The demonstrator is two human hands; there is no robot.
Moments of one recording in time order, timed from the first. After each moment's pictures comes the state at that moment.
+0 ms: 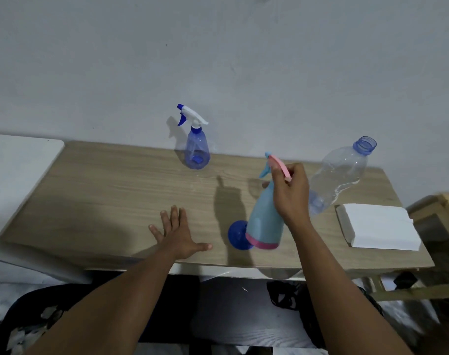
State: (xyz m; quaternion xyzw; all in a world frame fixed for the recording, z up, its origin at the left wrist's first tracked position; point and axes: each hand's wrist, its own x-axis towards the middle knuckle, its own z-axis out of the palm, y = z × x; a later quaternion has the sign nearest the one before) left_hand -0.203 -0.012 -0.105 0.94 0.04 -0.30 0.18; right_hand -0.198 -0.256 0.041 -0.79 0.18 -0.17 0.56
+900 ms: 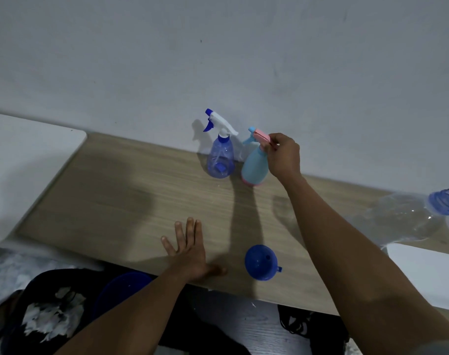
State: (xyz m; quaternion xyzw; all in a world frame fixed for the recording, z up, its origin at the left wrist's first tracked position) left_hand -0.190 -0.013 -0.108 0.92 0.04 -0.36 0.16; right_hand 0.004 -0.229 0.005 -0.90 0.06 -0.10 0.42
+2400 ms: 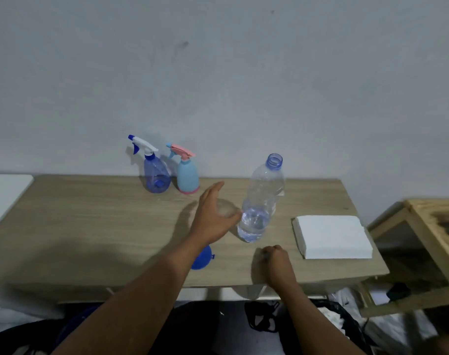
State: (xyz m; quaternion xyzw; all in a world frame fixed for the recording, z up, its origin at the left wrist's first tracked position) left_hand -0.192 -0.221 0.011 0.86 -0.09 -0.02 0.50; right_hand -0.275 -0.418 -0.109 -0.94 0.16 0.06 0.28
